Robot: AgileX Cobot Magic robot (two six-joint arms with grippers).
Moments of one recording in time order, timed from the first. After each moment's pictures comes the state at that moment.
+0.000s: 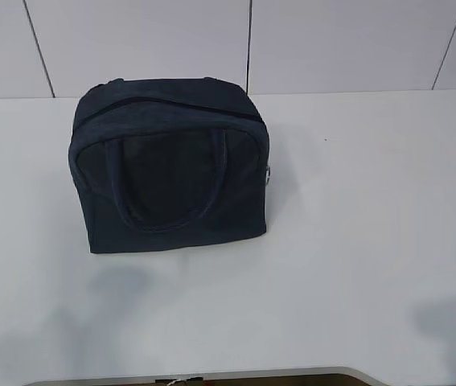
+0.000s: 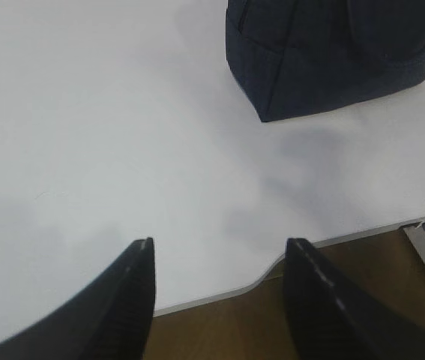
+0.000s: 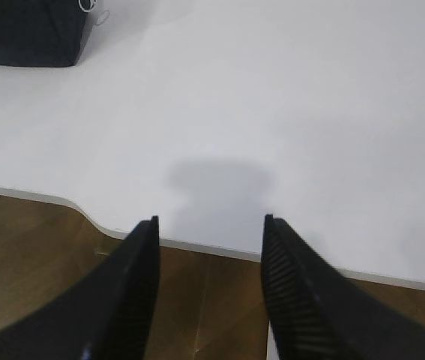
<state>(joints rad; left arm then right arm) -0.12 0.01 -0.51 -0.16 1.10 0.09 0.09 -0.02 -0.50 0.03 1.15 -0.14</state>
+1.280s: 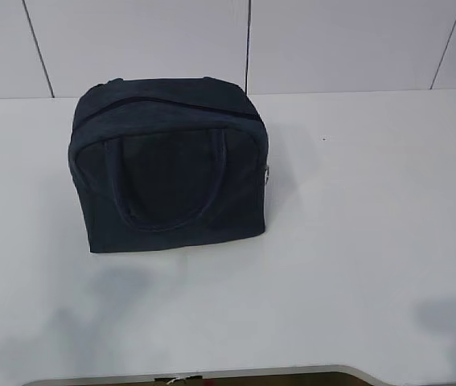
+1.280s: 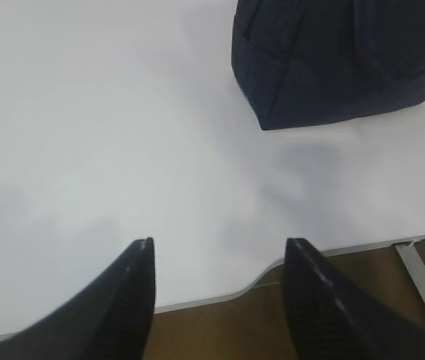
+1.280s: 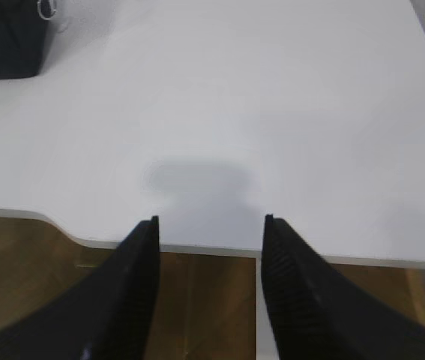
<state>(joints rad) -0.03 0.01 -0.50 -0.22 1.10 0.09 -0.02 -0.02 -0.50 0.03 1.14 -0.13</state>
